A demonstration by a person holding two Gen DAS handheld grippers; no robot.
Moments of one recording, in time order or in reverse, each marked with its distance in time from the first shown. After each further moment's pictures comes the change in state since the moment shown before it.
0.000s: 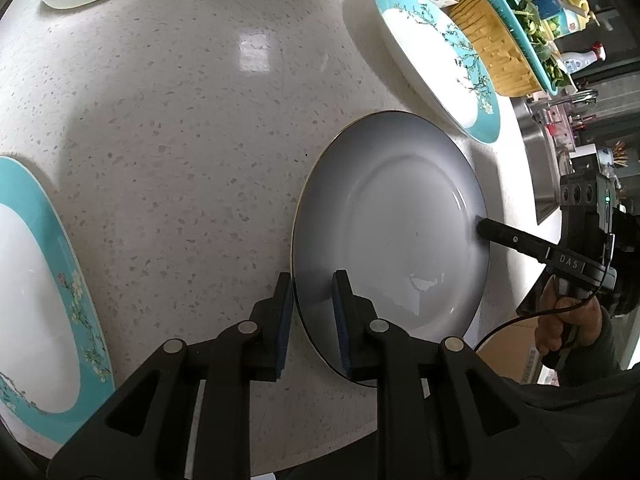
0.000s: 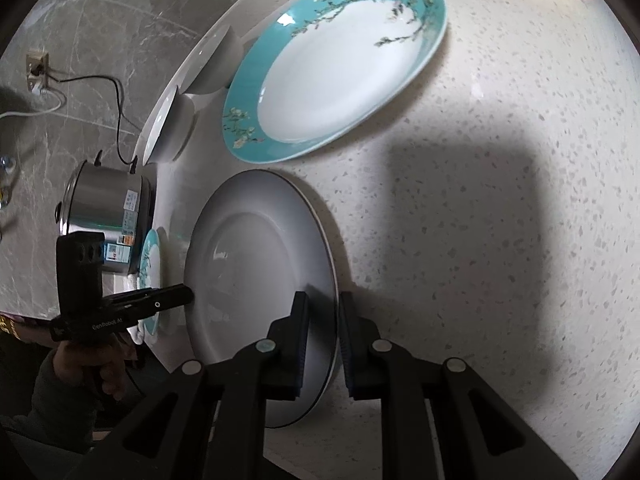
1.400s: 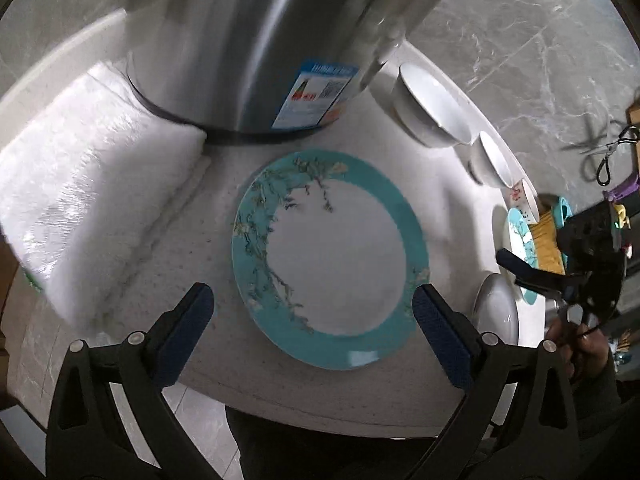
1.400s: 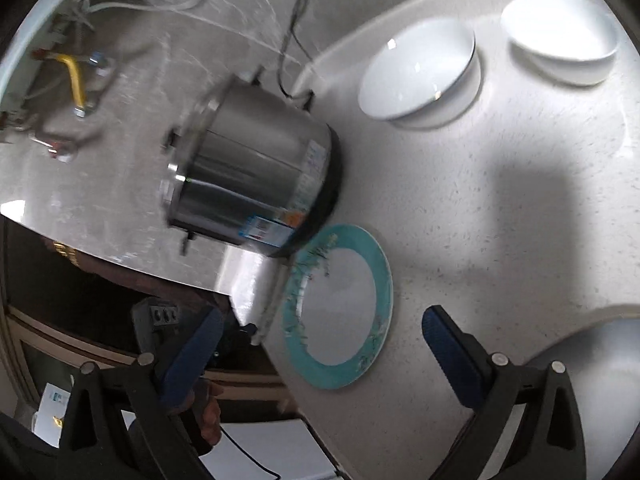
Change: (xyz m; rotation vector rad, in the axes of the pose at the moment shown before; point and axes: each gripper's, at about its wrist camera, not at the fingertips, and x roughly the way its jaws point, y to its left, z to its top) left arm -0.164 0.186 -0.161 -0.503 -0.526 0.107; right arm 0.115 0.234 0.047 -0.333 0.155 0.360
